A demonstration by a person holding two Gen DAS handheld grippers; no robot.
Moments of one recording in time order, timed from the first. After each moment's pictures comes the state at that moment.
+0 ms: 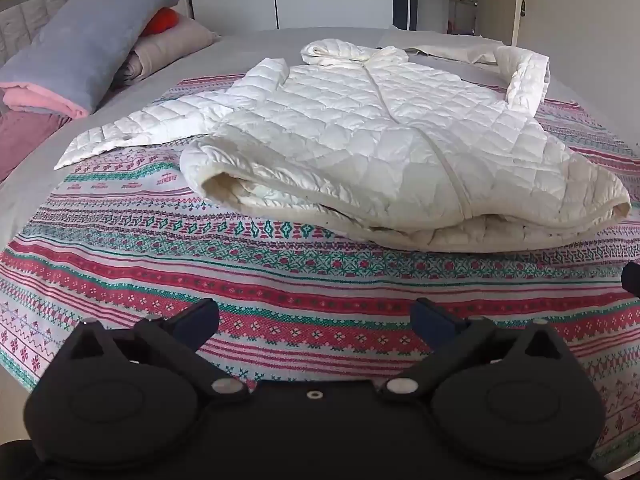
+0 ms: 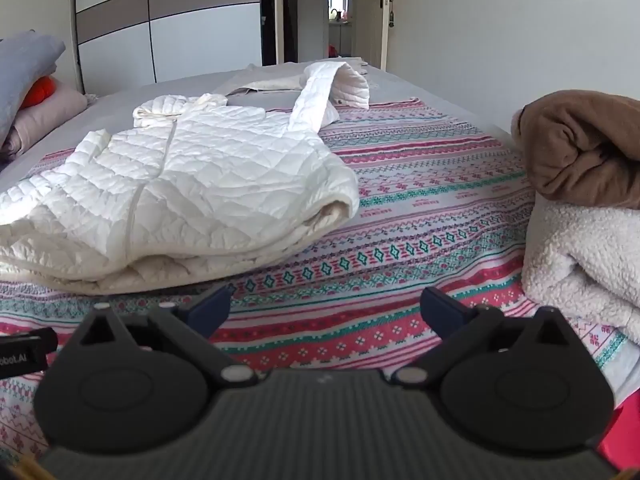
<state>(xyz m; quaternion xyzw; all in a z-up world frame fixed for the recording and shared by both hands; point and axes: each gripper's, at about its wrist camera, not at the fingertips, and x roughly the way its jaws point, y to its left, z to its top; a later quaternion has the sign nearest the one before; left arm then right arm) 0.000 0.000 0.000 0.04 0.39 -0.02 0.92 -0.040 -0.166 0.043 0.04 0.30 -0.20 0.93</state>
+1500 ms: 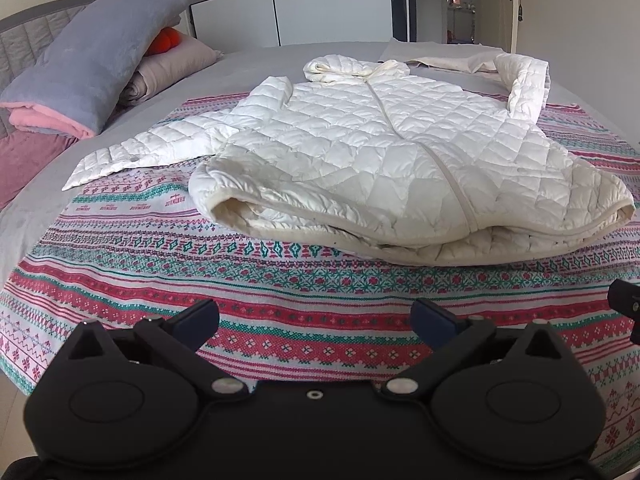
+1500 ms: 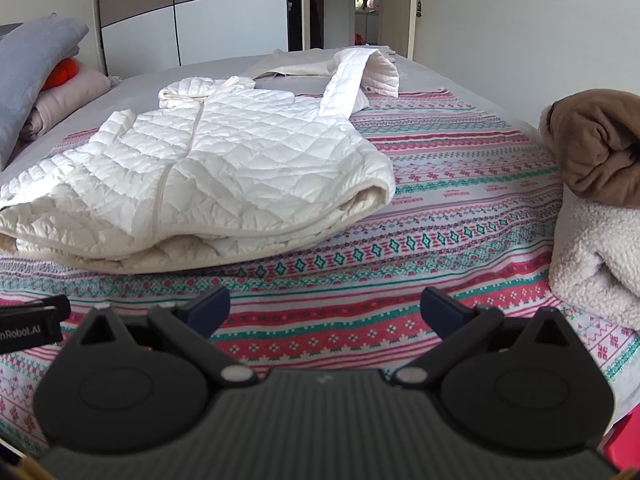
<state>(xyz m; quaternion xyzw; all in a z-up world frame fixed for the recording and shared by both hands) -0.002 -0.001 0.005 0.05 0.36 -0.01 0.93 -0.034 -0.156 0.037 0.04 0.33 -0.15 0.93</state>
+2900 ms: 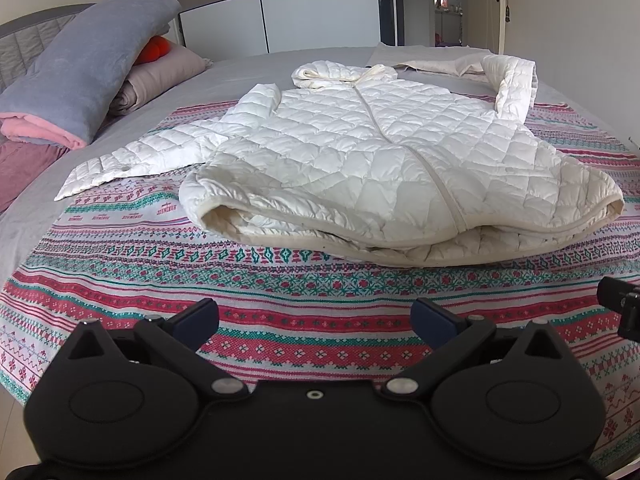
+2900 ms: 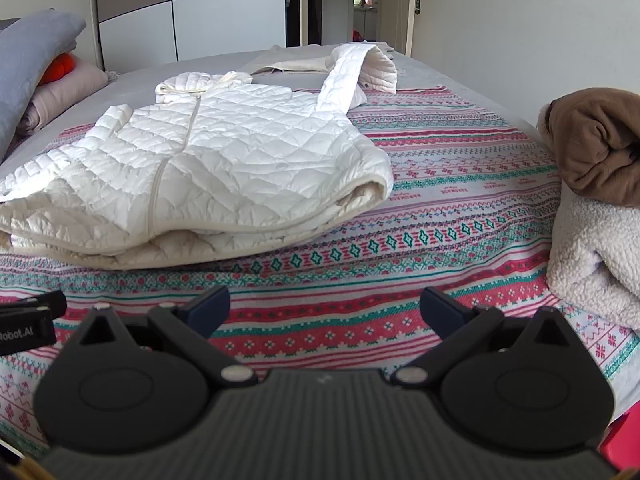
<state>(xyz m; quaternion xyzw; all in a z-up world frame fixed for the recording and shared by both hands) -0.005 -0.004 0.006 0.06 0.35 -0.03 0.94 -0.032 -0.157 0.035 0.04 0.34 -0.16 0.93</state>
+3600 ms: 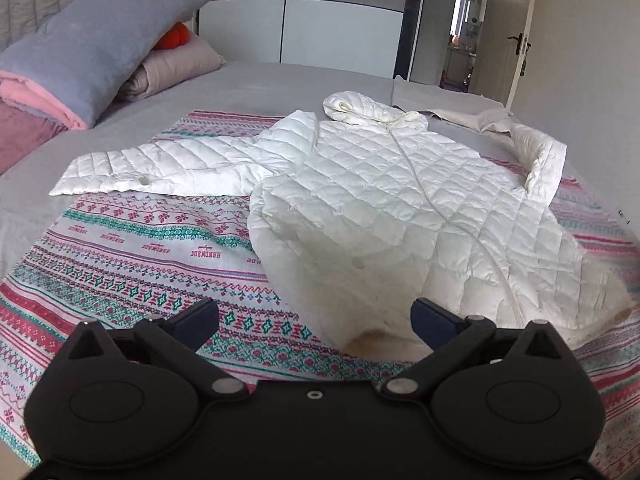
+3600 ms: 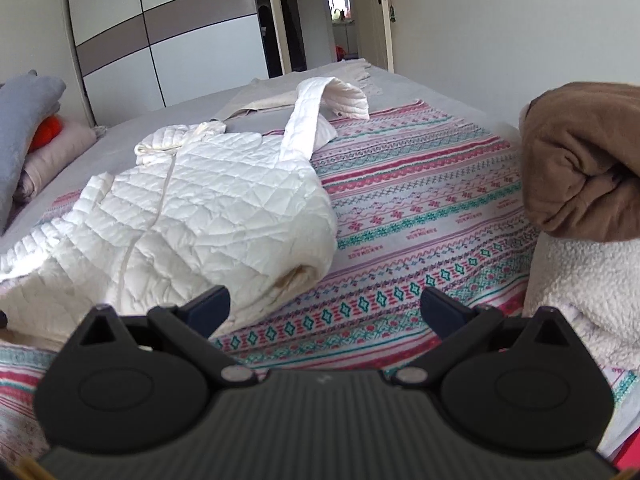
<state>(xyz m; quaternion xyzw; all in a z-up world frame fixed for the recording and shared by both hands) 0.065 0.101 0.044 -0.06 0.34 -0.06 0.94 -0.009 -0.249 0.075 0.15 0.32 -0.13 0.93</state>
